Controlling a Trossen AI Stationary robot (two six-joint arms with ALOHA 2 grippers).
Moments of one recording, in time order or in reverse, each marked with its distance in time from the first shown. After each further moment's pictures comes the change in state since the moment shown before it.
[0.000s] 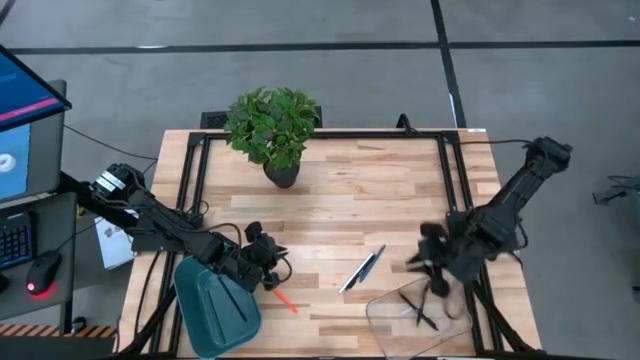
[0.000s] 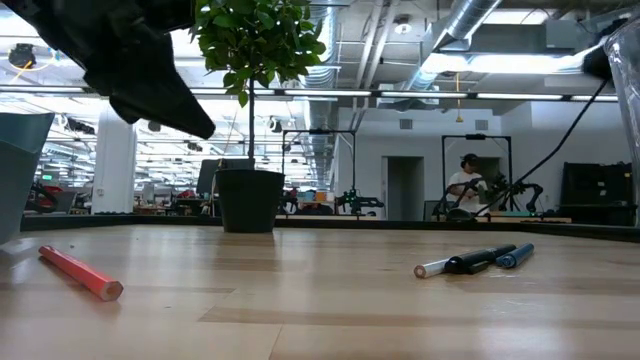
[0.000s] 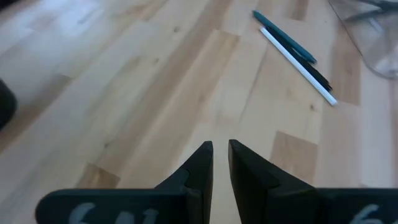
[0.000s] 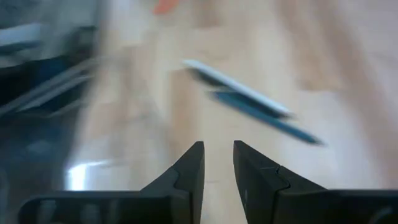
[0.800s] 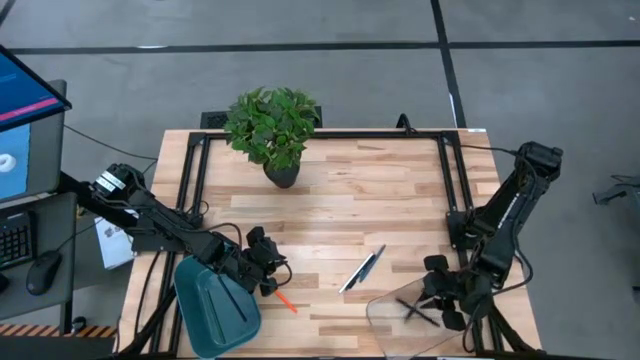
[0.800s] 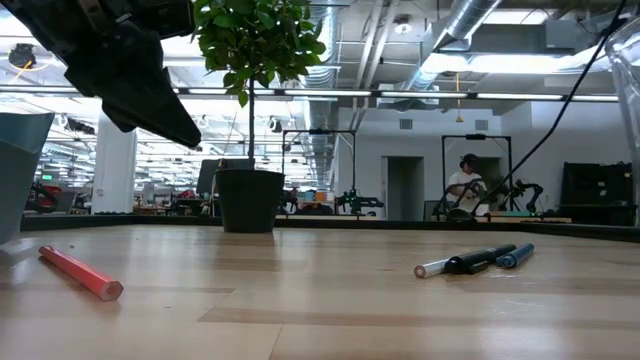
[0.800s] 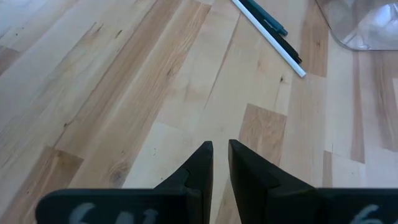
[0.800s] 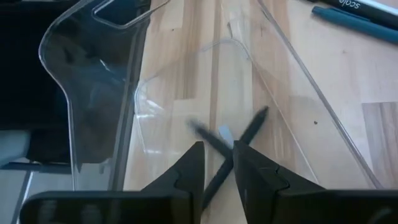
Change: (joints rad) left arm 0.000 0.000 0.000 0.000 0.154 -0.007; right arm 0.268 0.263 0.000 0.205 -0.091 0.194
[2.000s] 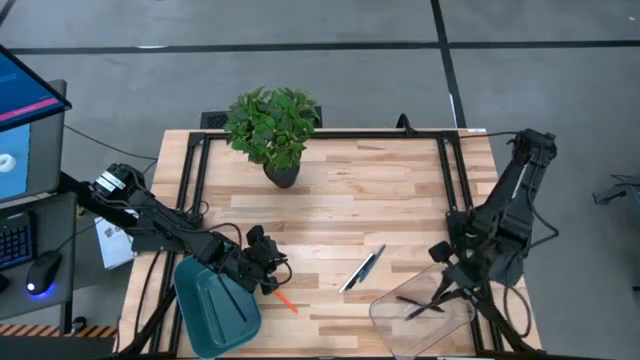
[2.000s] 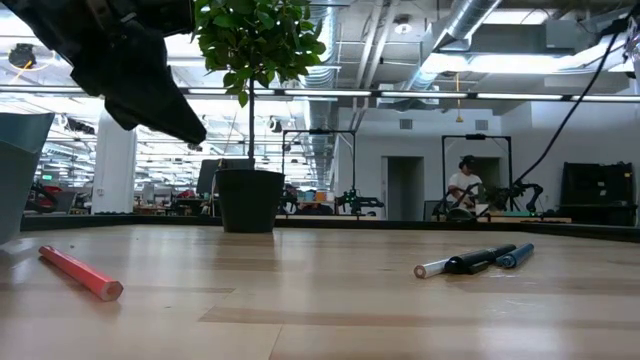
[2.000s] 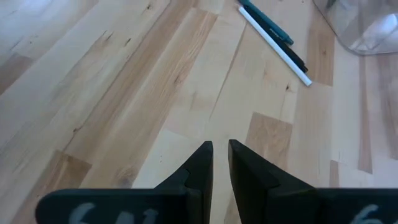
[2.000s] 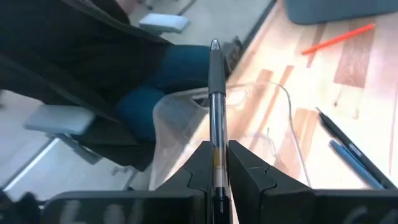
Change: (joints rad) left arm 0.000 0.000 0.000 0.006 -0.035 -0.001; right arm -0.003 -0.340 0.059 -0.044 -0.016 -0.526
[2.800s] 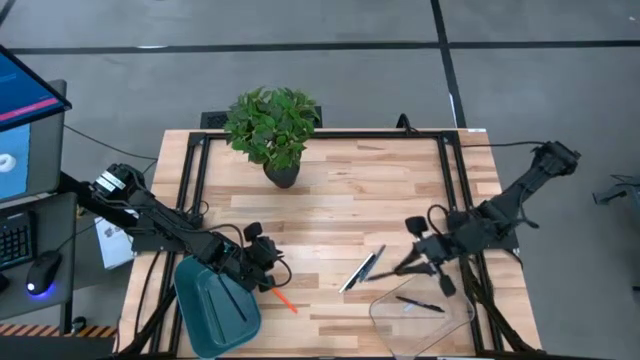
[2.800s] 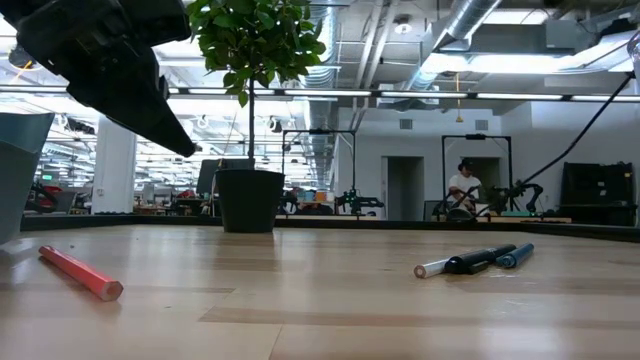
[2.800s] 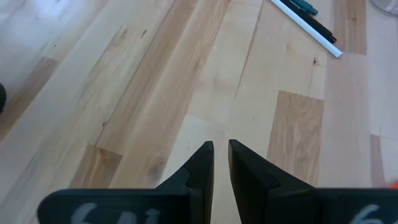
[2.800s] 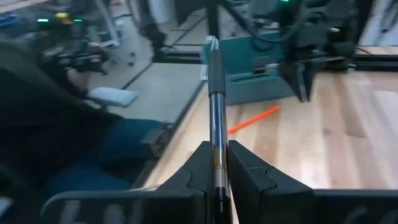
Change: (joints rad) left arm 0.000 0.000 0.000 -0.092 -0.021 0.064; right arm -0.401 0.012 0.008 0.269 -0.092 -0.259
